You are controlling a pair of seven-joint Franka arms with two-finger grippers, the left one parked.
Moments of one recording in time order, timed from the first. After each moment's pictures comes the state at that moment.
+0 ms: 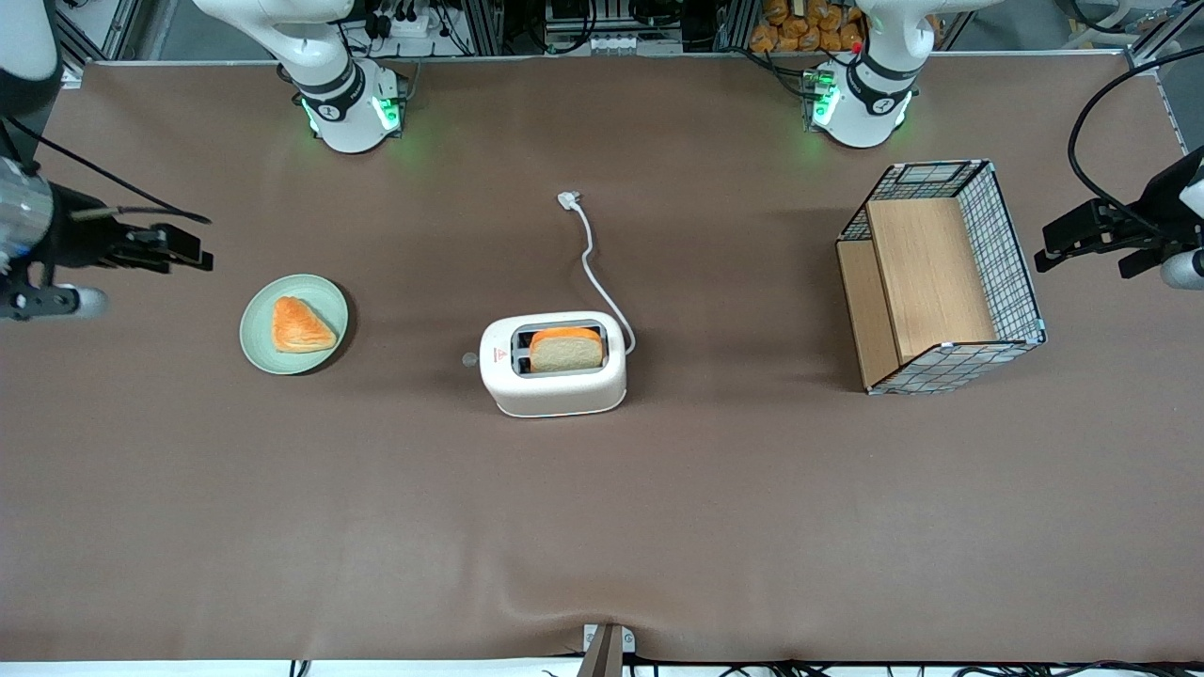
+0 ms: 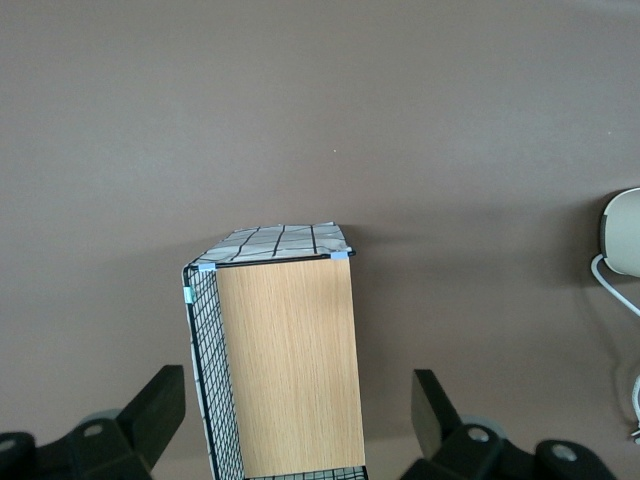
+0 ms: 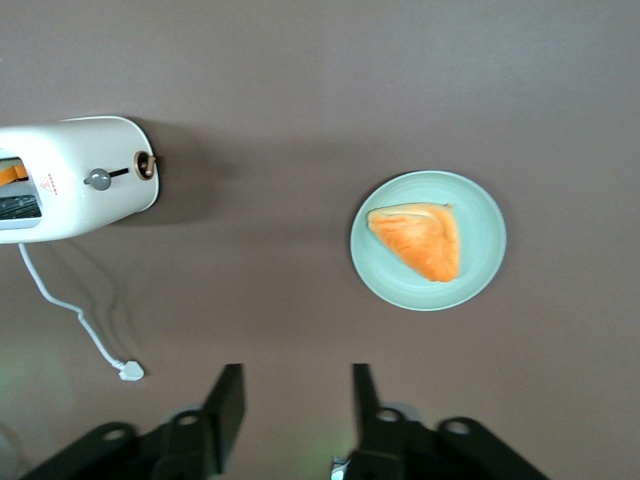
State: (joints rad) arm -0.03 0.13 0.01 -1.54 0.18 1.43 -0.01
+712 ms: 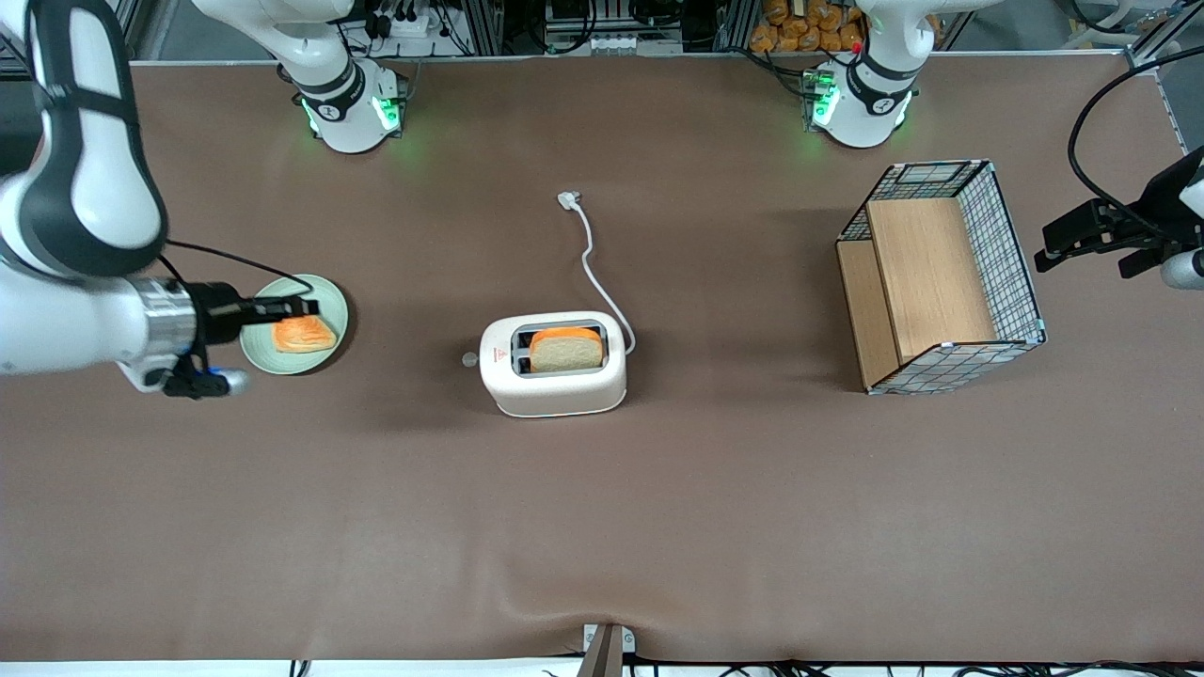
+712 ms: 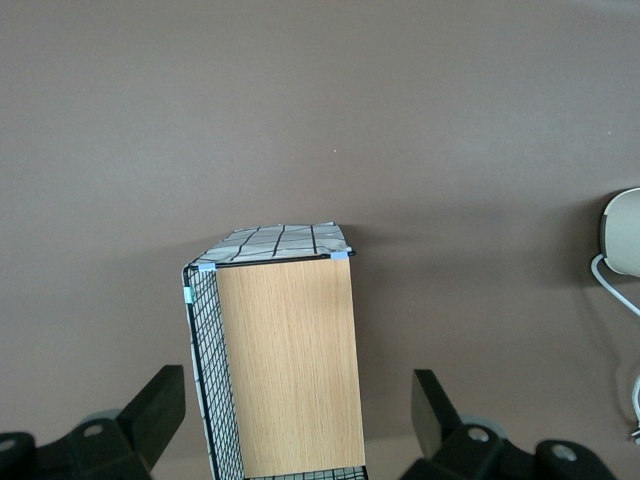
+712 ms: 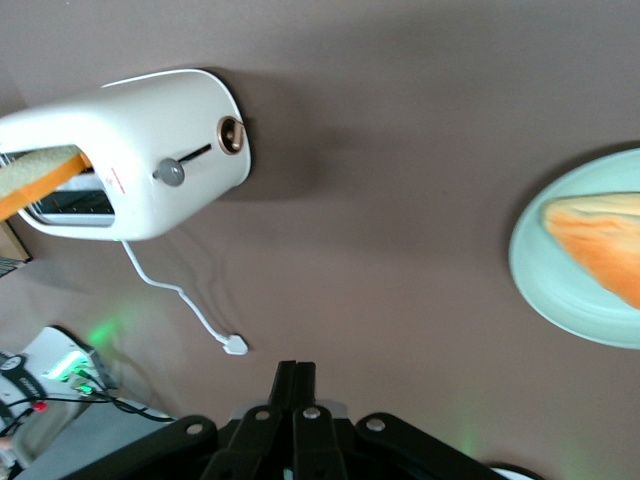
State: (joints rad) arm 0.00 0.37 0.02 -1.58 0.45 1.50 -0.01
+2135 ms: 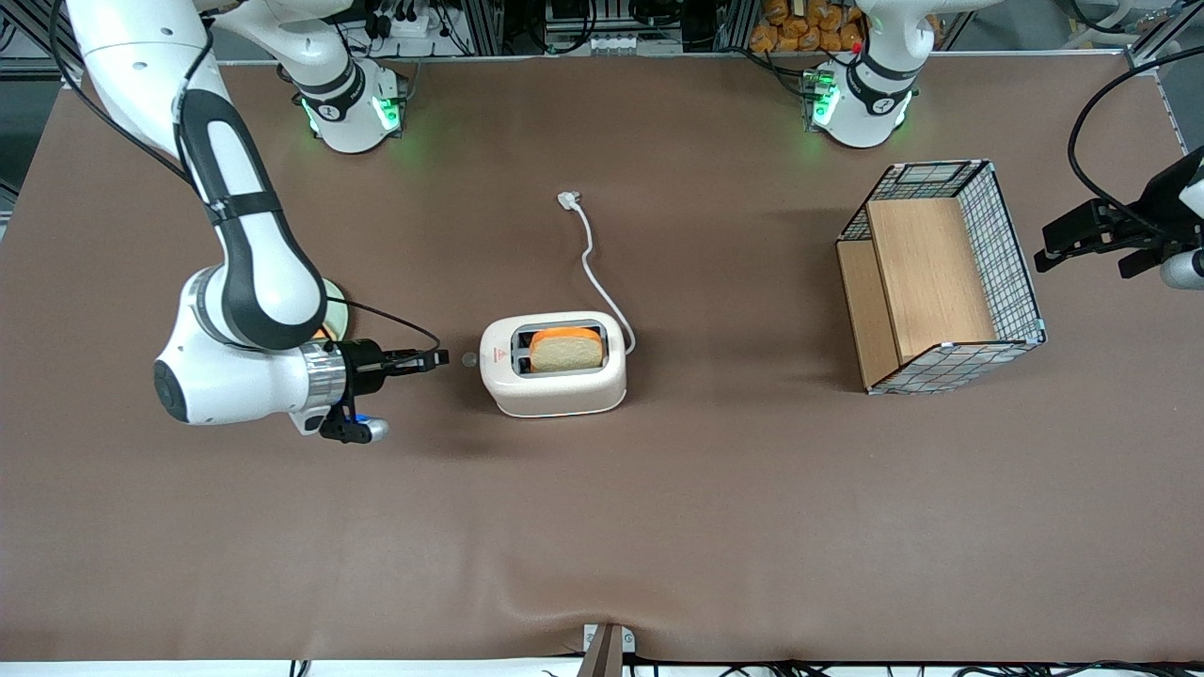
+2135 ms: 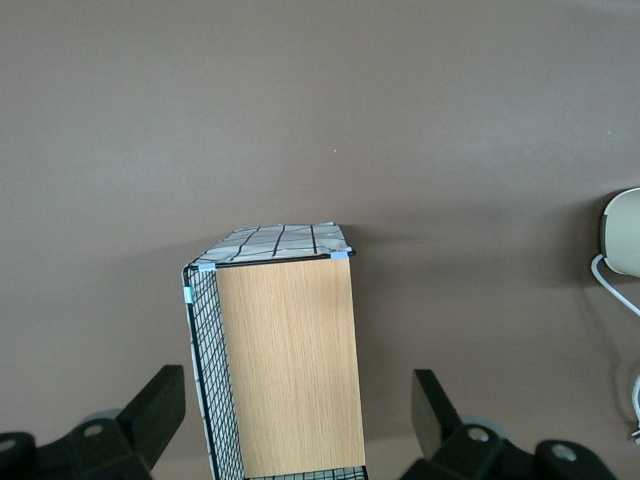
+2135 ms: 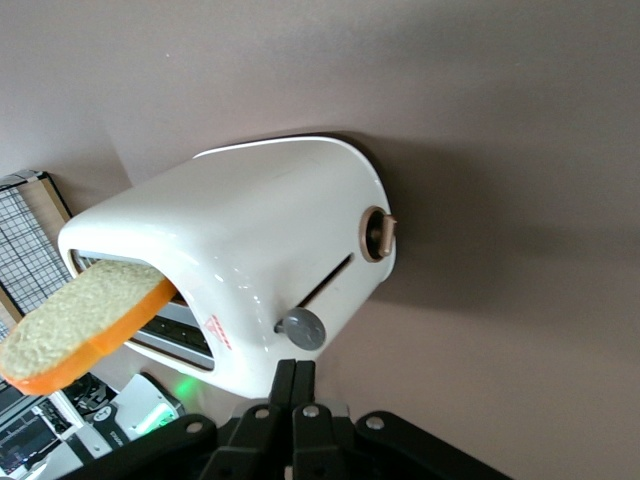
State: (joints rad) arm 0.18 0.55 0.03 -1.59 0.71 1.80 -0.01
